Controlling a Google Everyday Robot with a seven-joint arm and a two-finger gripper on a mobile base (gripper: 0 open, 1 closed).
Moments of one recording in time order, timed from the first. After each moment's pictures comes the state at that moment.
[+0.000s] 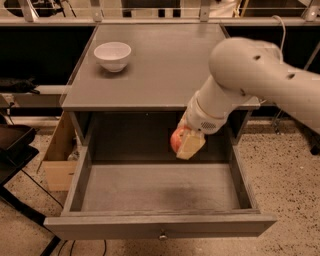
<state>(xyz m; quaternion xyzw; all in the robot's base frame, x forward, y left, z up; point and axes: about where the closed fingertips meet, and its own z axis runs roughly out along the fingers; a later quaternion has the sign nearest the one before) 0.518 -0.067 0.788 -0.67 0.71 0.07 0.18</state>
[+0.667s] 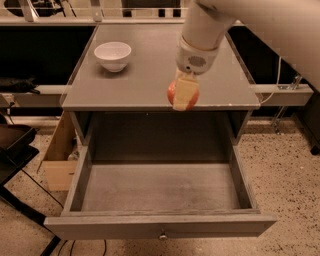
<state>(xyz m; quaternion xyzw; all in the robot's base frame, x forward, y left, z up) 0.580 -0.054 0.897 -0.67 0.73 0.01 0.13</state>
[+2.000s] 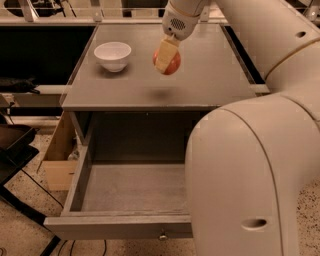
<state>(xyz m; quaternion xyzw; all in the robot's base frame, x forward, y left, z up) 0.704 -0.021 0.925 -0.60 0.78 0.05 0.18</state>
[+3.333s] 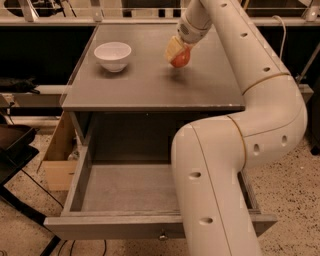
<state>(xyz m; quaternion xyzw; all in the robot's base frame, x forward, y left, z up) 0.829 -0.077 0.881 -0.34 0.90 0.06 0.26</state>
